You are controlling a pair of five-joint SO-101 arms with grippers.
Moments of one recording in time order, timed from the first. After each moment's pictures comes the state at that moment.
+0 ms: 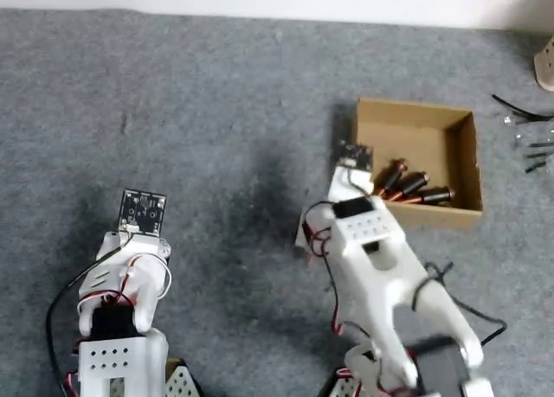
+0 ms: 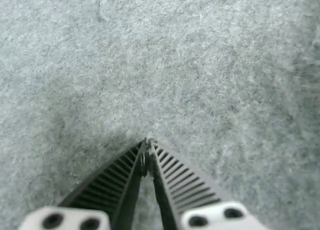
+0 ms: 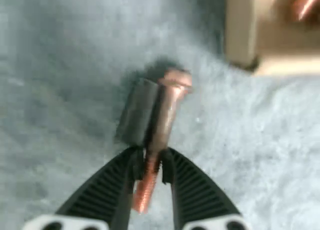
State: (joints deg) left arm -12.1 -91.9 96.1 46.3 -12.0; right arm -23.0 -21.2 48.2 51.9 -25.4
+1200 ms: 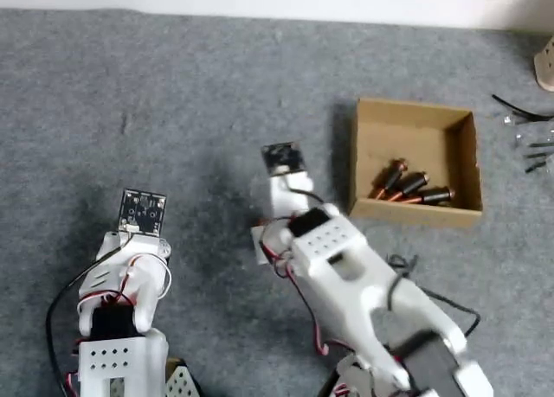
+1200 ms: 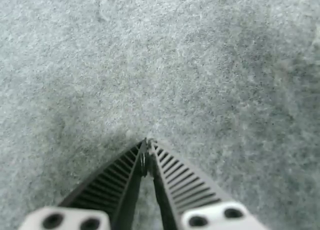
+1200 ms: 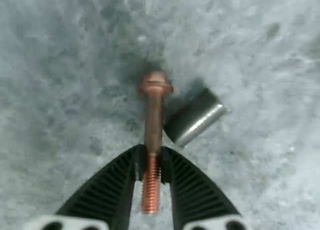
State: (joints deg) left arm -12.1 -91.9 96.1 46.3 -12.0; right arm -39.1 -13.3 44.2 48.6 -14.0
